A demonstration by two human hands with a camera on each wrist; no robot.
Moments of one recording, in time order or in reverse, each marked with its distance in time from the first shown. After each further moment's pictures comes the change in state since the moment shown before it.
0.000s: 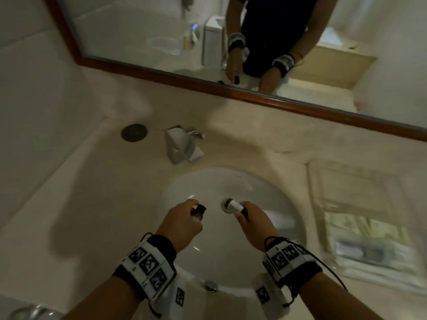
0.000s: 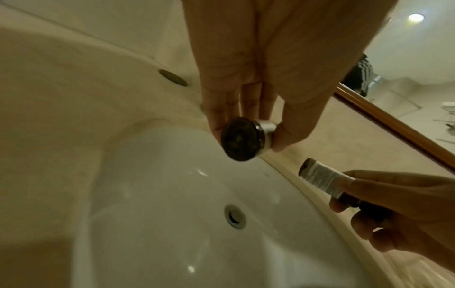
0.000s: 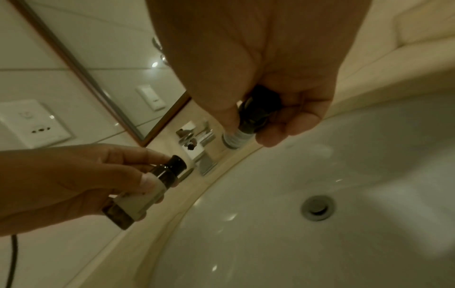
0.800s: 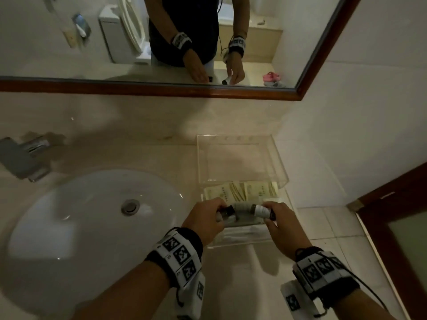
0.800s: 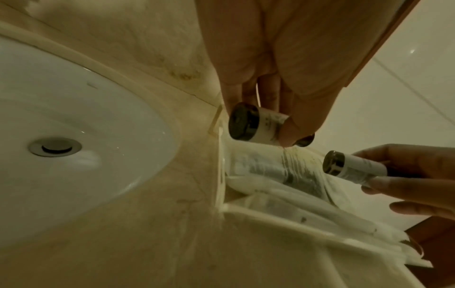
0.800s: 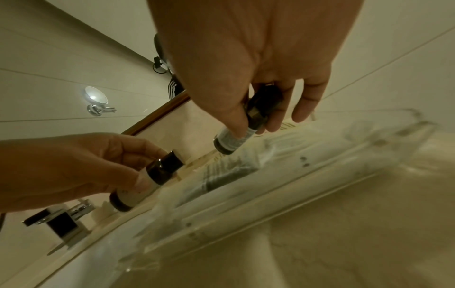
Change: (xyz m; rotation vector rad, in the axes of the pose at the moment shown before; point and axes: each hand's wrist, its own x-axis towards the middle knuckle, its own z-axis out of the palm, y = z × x) left_hand 0.013 0.204 0.273 0.166 -0.259 0.378; right_hand -0.128 0.300 -0.157 -0.020 0.323 0.234
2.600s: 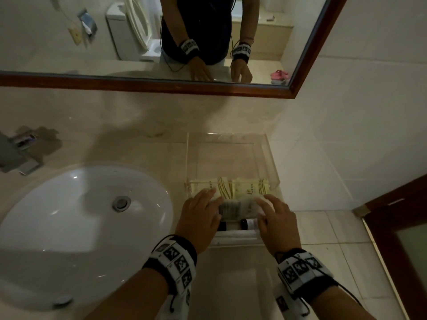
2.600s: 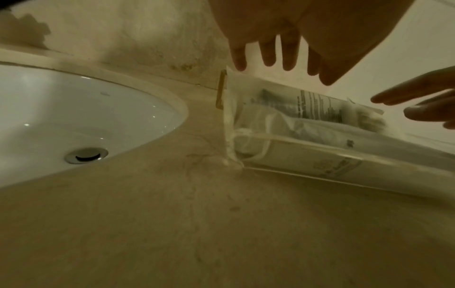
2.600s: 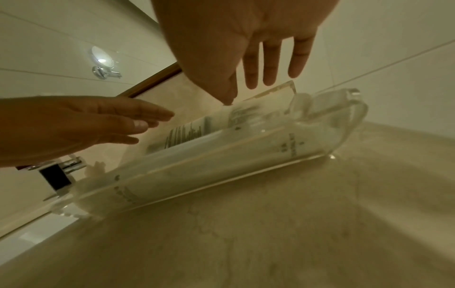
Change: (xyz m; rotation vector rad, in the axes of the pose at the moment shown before) left_hand 0.021 -0.009 0.051 0.467 0.138 0.132; right_hand 0.022 0.042 0.006 -0.244 0.222 -0.168
